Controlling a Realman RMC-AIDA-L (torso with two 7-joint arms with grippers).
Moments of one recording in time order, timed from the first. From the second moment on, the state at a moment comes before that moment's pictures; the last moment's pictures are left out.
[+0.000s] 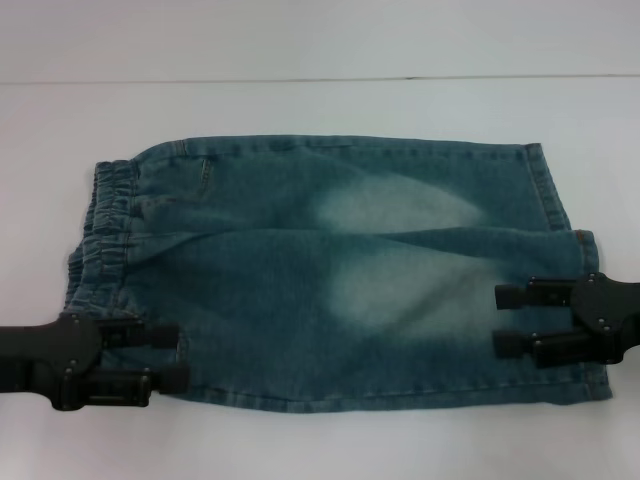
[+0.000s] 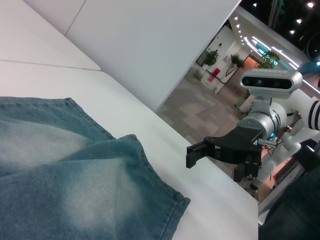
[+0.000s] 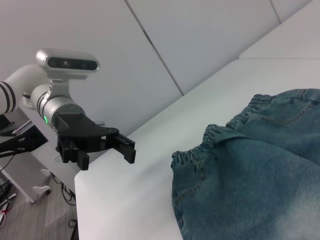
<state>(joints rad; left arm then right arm) -0.44 -2.05 0.45 0.79 2.25 2.02 -1.67 0.49 1.94 -0.73 -0.55 -2.02 -1.79 1.56</state>
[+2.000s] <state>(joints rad) -0.46 -2.05 0.50 0.92 2.56 1.58 -1.80 0.51 1.96 -0.73 -0.53 -2.02 -1.75 1.53</state>
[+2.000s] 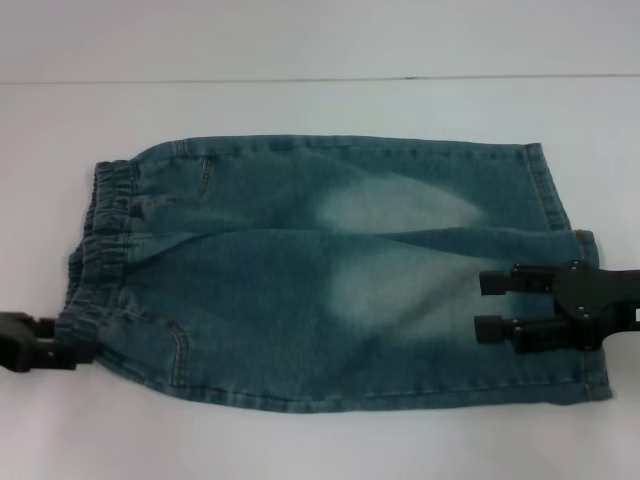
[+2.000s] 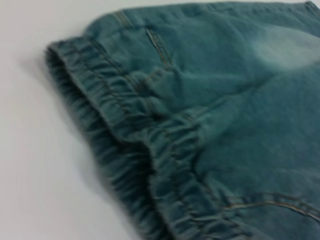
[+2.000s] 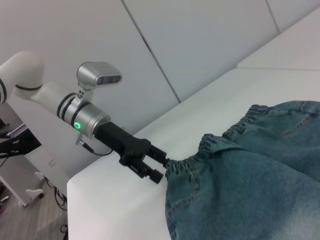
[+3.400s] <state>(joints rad) -0.49 -2.07 0.51 0.94 2.48 1.64 -1.83 0.61 1.88 -0.73 -0.79 -2.32 -1.93 1.94</state>
